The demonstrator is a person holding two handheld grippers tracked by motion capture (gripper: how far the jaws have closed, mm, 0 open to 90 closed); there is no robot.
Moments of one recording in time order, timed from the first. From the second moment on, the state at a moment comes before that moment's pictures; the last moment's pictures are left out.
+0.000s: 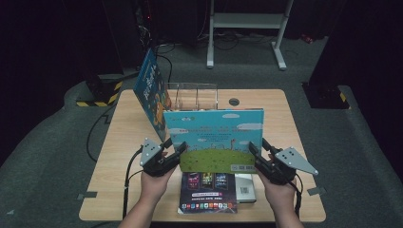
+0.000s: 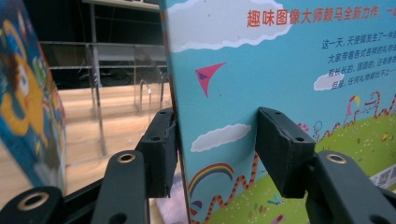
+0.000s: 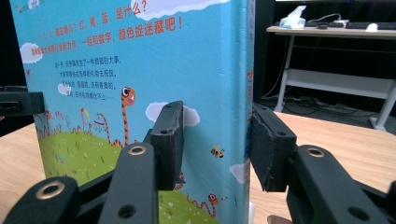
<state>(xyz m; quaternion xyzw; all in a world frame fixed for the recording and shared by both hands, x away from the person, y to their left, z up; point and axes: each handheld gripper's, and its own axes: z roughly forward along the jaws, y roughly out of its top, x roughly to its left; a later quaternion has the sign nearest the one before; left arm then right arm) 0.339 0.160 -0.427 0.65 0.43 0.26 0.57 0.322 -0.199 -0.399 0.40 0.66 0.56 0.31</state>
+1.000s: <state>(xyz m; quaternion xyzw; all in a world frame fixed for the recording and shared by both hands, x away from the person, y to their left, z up) 0.344 0.175 -0.431 0.64 0.42 0.29 0.57 0.336 -0.184 -0.407 0.40 0.65 0.56 0.32</state>
